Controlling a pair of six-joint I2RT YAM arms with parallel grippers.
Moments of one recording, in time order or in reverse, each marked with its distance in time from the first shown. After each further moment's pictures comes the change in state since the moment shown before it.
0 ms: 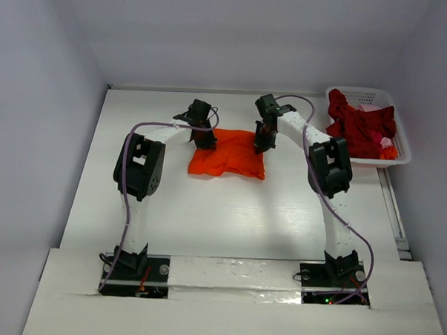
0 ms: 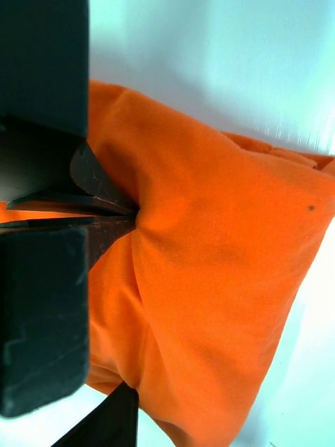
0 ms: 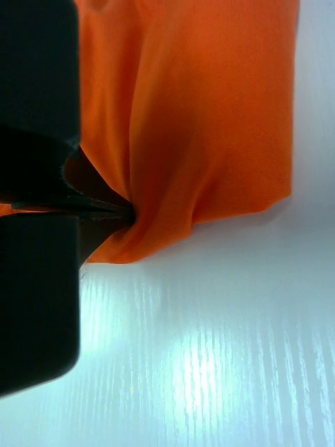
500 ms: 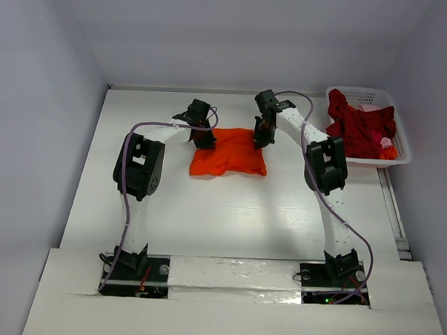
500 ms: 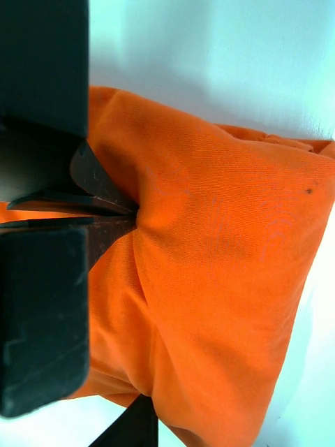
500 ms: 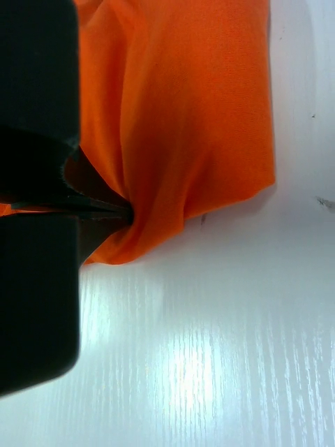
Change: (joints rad) left arm 0.007 0.000 0.002 -0.005 0.000 0.000; right arm -0.013 0.080 0.147 -0.055 -0.001 -0.014
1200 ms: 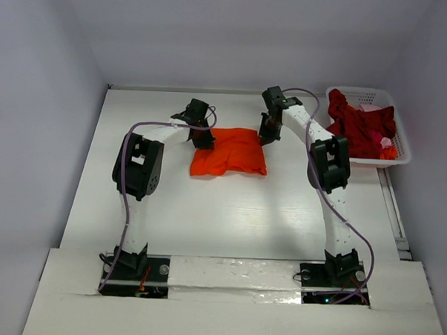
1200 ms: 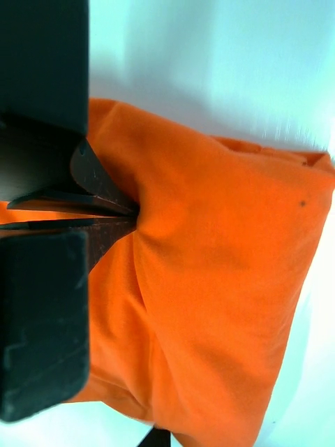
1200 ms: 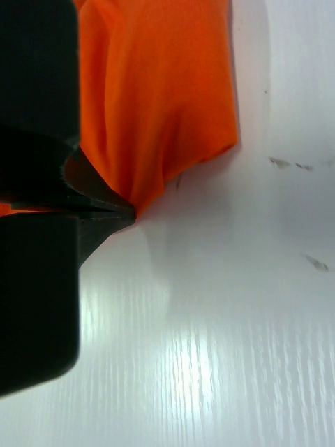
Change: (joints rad) left arm 0.009 -0.001 0.000 -0.004 0.000 0.000; right arm -0.044 0.015 0.042 -0.016 0.000 -0.011
